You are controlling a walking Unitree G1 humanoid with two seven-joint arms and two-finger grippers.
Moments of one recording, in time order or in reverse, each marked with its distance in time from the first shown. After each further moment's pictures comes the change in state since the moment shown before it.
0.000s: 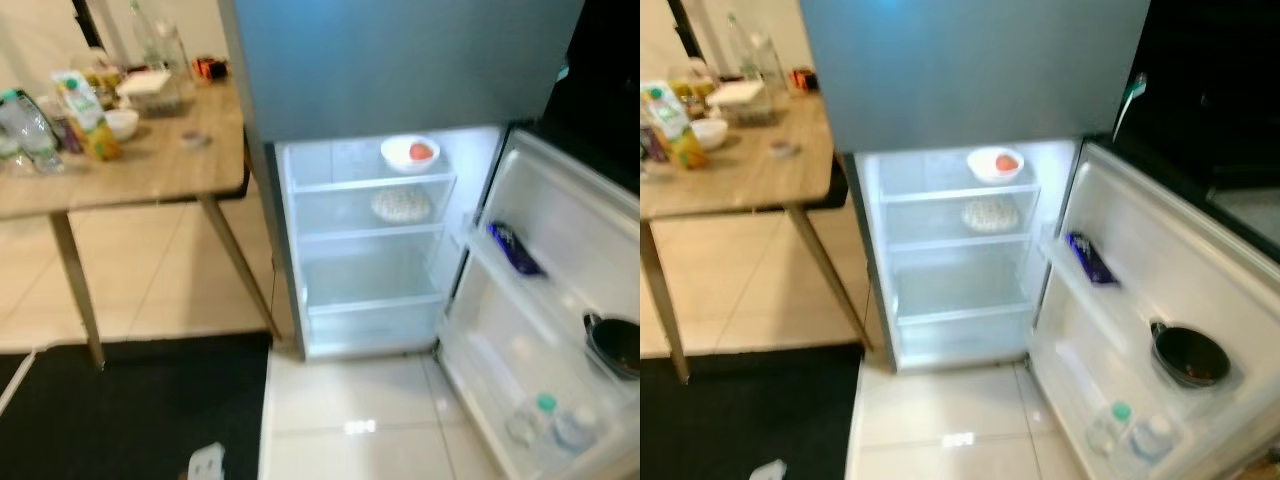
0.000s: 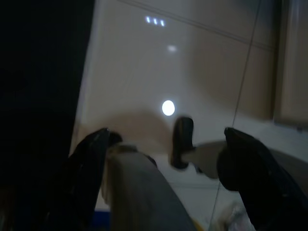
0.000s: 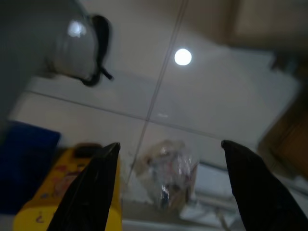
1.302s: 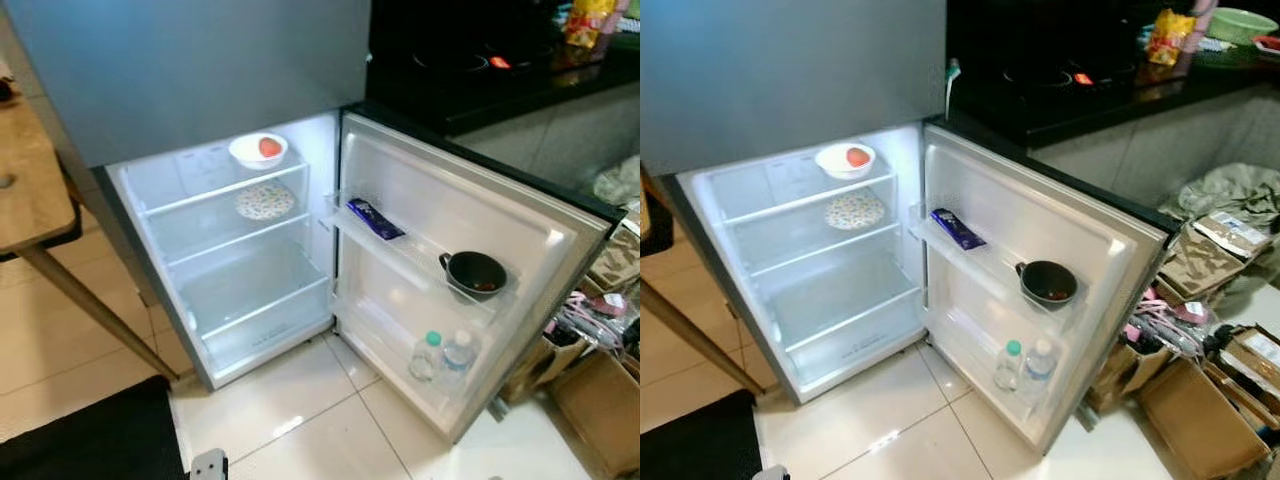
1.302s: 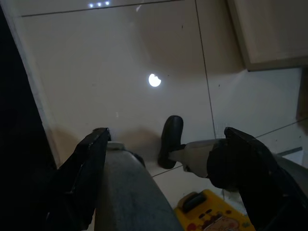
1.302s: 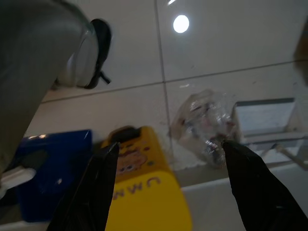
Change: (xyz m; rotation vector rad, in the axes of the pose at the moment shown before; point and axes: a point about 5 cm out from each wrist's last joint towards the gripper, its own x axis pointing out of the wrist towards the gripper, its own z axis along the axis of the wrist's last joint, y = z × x) left arm 0.002 -0.008 0.003 -0.011 -0.006 -0.061; right arm 0.000 0.003 -0.004 0.025 -0.004 -0.045
